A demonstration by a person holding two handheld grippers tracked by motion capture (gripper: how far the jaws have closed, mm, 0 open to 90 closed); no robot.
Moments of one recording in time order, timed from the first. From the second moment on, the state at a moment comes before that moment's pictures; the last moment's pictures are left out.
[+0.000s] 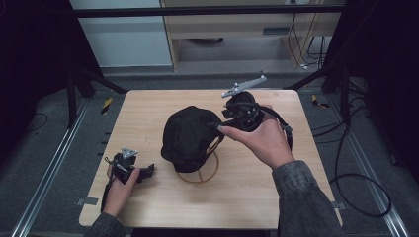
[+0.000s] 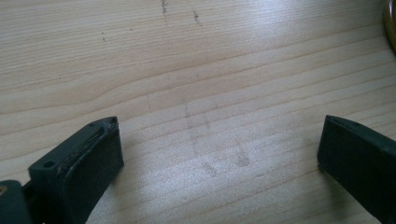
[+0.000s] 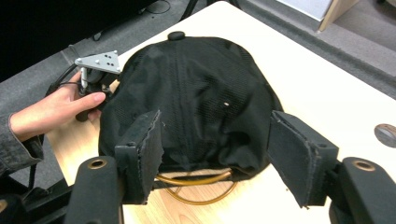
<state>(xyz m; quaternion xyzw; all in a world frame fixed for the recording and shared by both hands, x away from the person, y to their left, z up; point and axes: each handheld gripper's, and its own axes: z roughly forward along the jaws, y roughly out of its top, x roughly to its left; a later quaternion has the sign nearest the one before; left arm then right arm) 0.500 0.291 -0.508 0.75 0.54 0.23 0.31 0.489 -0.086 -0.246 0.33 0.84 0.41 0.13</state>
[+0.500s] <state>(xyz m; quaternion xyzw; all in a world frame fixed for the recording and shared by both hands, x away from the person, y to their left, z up) 0.500 0.291 -0.508 0.75 0.54 0.23 0.31 0.483 -0.112 -0.246 0.36 0.83 0.41 0.15</state>
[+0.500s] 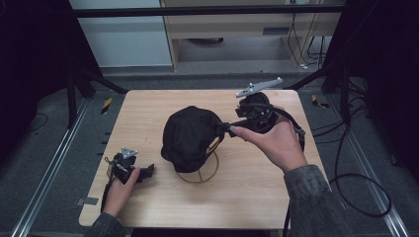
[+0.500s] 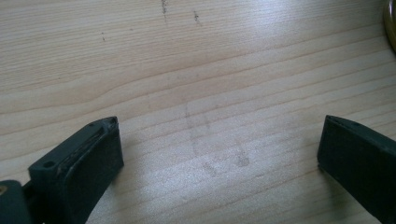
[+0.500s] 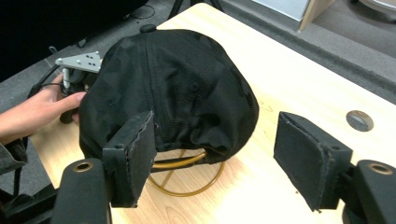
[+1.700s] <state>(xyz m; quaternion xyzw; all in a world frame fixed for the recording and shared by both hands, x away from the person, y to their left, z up) 0.500 0.291 -0.508 0.75 0.54 0.23 0.31 0.470 -0.169 -0.260 0.42 0.79 0.41 0.20</state>
